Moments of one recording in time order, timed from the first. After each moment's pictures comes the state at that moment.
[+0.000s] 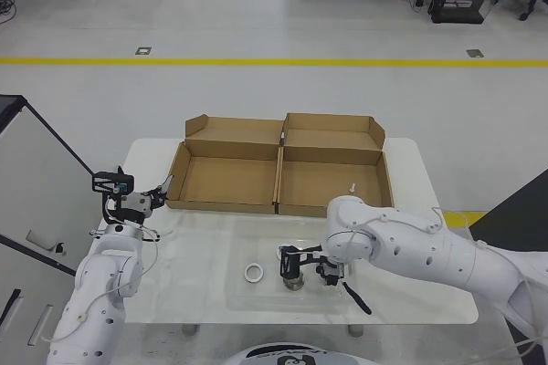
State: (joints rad) left arm 1.73 -1.15 -1.60 -1.80 1.33 0.00 0.00; right arm -0.62 -0.97 0.17 -1.76 -0.49 -0.32 1.50
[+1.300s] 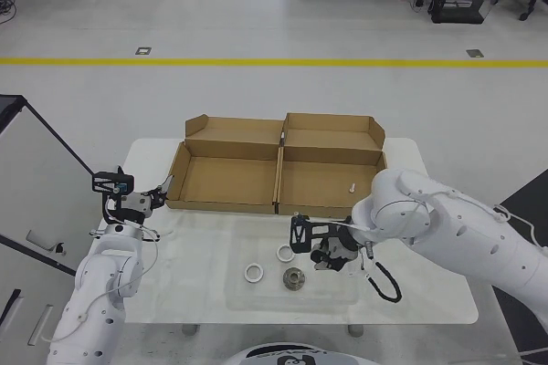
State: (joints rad) left arm 1.73 -1.15 -1.60 -1.80 1.33 0.00 0.00; right arm -0.71 -0.79 0.49 -1.92 -0.23 -0.43 1.36
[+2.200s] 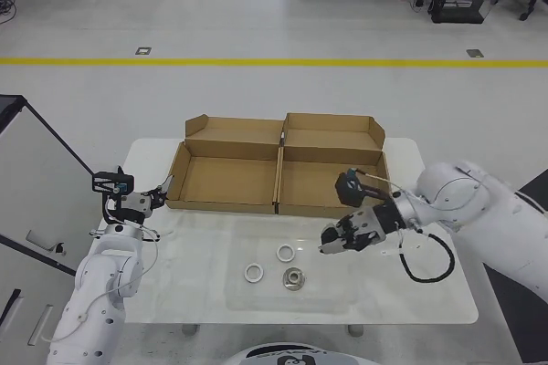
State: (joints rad) left arm 1.73 -1.15 -1.60 -1.80 1.33 0.00 0.00; right arm -0.87 -0.61 0.70 -1.77 0.31 -0.72 1.10
